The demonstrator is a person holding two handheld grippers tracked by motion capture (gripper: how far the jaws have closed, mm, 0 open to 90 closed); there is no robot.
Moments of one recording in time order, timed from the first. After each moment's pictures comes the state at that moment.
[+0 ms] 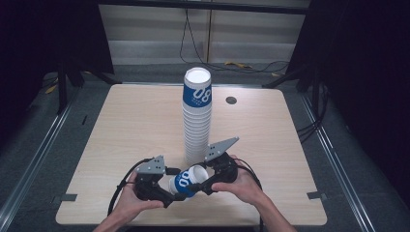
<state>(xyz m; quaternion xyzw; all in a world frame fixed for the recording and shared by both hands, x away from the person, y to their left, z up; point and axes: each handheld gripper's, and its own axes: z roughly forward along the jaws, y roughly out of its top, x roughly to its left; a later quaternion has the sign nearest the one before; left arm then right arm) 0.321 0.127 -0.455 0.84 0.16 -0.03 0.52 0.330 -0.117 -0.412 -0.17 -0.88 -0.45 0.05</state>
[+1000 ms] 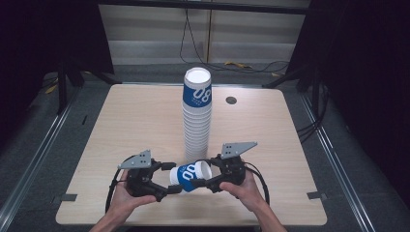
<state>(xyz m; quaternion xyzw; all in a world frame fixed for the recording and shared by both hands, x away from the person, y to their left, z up) 0.322 0.146 -0.446 0.78 0.18 -0.04 0.60 0.323 -0.140 -0.420 -0.21 -0.80 -0.56 0.04</state>
